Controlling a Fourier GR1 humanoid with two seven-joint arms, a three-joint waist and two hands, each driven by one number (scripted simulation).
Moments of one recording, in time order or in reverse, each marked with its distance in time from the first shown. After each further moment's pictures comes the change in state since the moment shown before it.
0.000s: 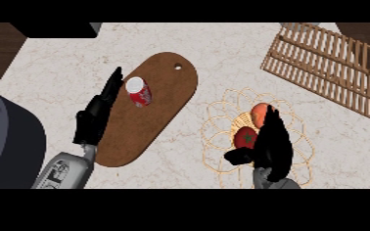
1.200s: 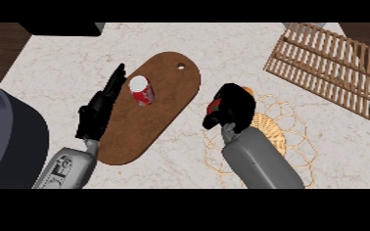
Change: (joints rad) left arm -0.026 -0.050 0.059 0.027 -0.053 -0.067 0.004; right arm -0.439 -0.004 0.063 0.413 -0.125 -0.031 -0.051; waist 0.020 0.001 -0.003
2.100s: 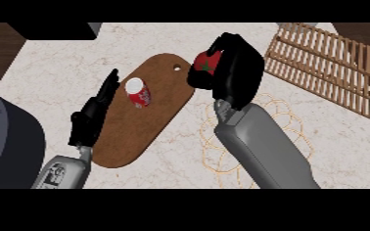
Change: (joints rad) left arm 0.058 0.008 0.025 -0.035 -0.011 -0.010 0.006; right arm -0.225 0.003 -0.051 -0.203 0.249 -0.179 0.055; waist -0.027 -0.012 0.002
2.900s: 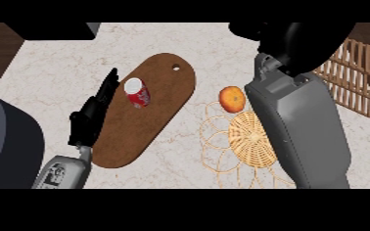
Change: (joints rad) left arm 0.001 -0.012 0.014 -0.010 -0.012 -0.006 0.005; right arm -0.188 -0.022 -0.275 -0.134 0.347 0.259 0.003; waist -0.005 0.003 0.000
